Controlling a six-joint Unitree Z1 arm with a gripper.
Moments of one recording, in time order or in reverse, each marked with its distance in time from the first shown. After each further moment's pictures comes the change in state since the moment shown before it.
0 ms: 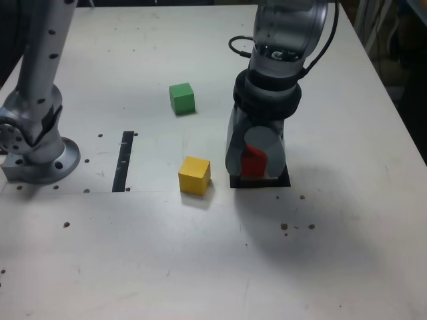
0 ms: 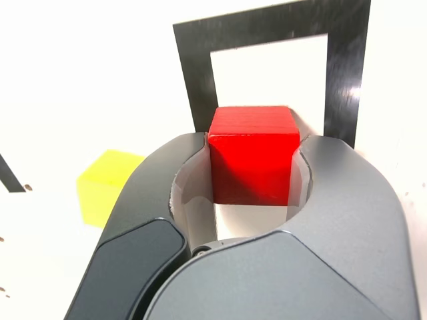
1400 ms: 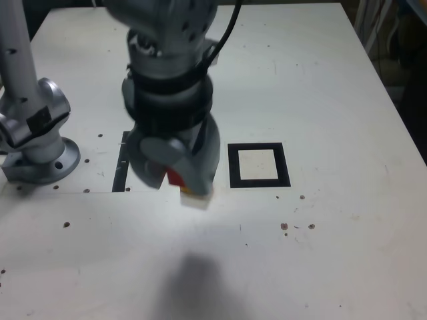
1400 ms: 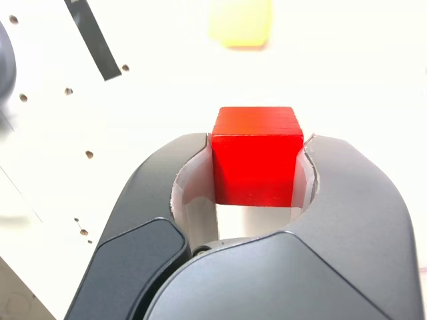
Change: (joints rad) arm -0.452 -0.251 0.020 0.219 0.048 -0.294
